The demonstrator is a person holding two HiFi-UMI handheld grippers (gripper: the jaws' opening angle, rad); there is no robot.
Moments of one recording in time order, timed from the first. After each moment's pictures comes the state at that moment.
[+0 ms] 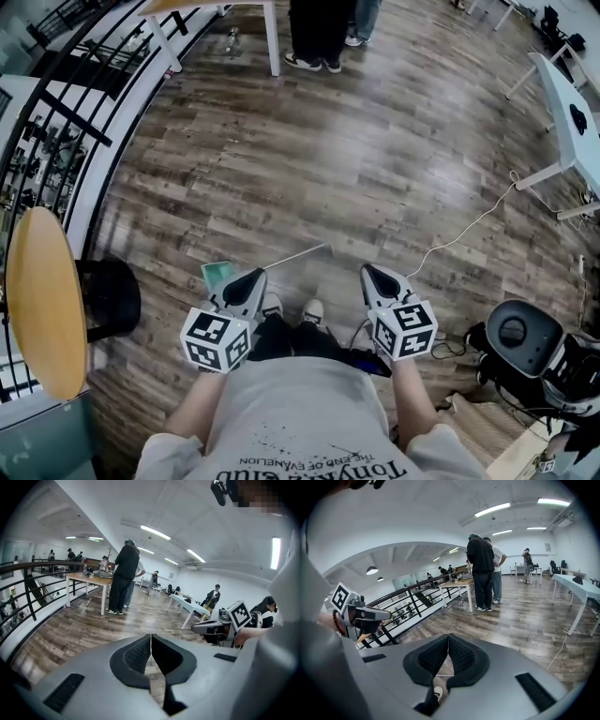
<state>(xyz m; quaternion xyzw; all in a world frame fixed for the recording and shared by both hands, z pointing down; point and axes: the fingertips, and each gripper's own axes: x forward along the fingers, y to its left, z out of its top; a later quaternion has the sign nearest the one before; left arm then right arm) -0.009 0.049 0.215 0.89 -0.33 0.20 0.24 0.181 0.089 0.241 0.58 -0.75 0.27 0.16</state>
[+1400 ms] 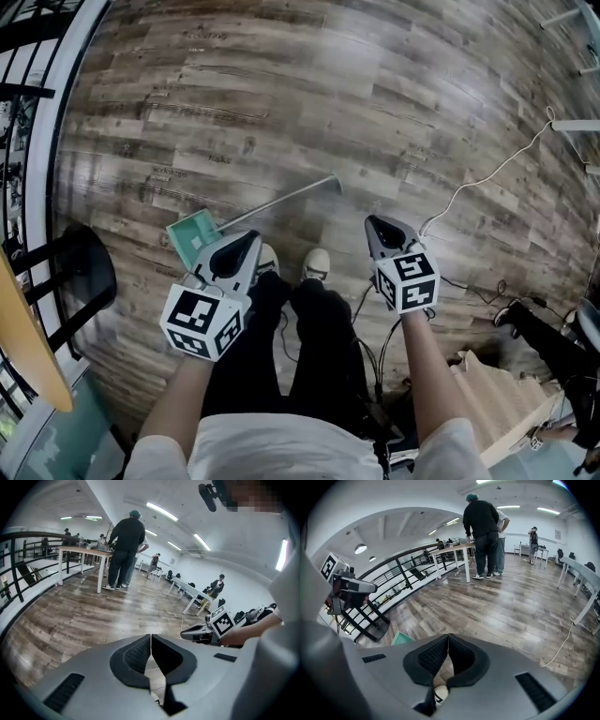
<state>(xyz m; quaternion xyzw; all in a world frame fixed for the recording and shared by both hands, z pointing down) 0.010 -0.044 0.493 0.87 -0.28 0.27 0.29 0.199 0.005 0.586 0.54 -0.72 0.35 0.27</state>
